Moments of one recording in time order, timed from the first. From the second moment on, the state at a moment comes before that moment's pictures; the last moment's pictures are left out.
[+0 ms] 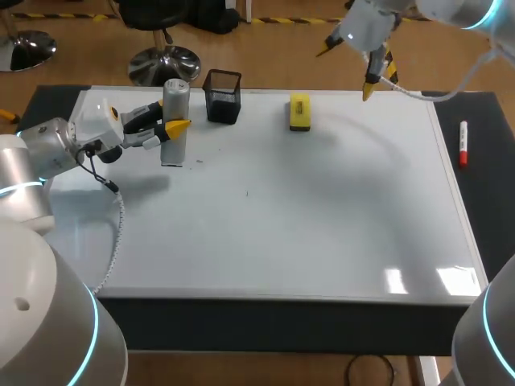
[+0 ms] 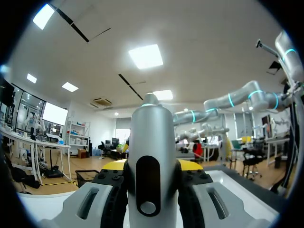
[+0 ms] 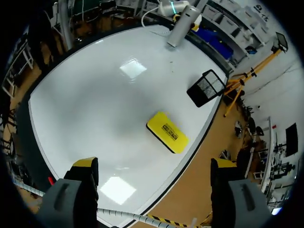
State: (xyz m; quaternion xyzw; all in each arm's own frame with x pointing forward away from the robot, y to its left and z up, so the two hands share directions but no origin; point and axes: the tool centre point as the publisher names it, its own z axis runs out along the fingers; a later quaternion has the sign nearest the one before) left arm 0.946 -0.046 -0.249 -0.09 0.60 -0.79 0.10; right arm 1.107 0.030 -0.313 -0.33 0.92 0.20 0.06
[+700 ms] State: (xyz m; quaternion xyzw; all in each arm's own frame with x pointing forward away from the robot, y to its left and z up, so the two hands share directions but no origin) left arm 0.946 -0.046 -0.249 -0.09 0.60 -0.79 0.10; right arm 1.081 0.000 -0.282 -0.18 0.95 0.24 0.05
